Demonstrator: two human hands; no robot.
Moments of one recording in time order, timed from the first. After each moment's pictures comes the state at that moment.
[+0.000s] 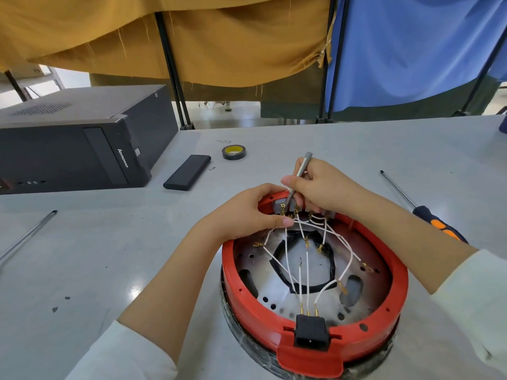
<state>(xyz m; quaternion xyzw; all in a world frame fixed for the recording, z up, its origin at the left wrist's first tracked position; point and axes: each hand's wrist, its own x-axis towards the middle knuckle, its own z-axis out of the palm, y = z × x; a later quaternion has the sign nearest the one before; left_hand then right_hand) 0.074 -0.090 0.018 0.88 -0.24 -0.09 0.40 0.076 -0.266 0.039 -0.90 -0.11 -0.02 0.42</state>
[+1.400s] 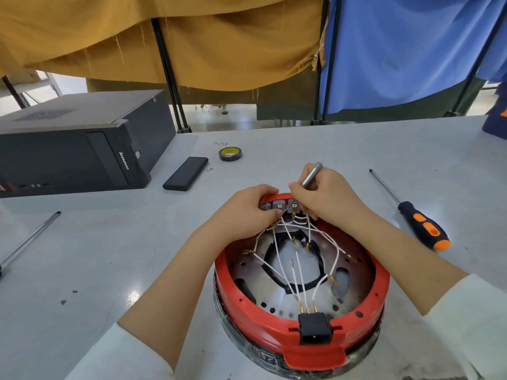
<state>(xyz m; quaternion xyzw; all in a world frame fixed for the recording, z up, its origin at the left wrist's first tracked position) 0.052 -0.104 0.027 0.93 -0.19 -0.03 0.32 0.045 -0.276 0.026 -0.88 -0.08 -0.14 0.44</state>
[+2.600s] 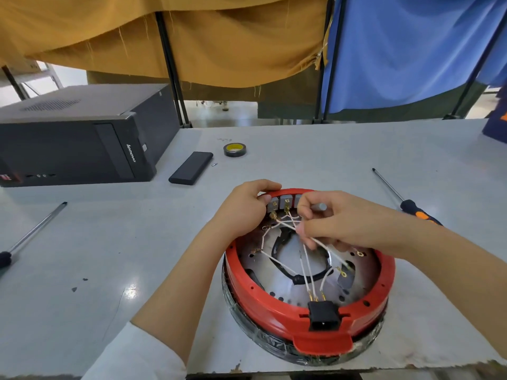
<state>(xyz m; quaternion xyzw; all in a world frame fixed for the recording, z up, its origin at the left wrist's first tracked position) 0.046 -0.095 0.022 0.90 -0.15 -0.01 0.42 -0.026 -0.264 0.065 -0.84 -0.13 0.18 0.49</state>
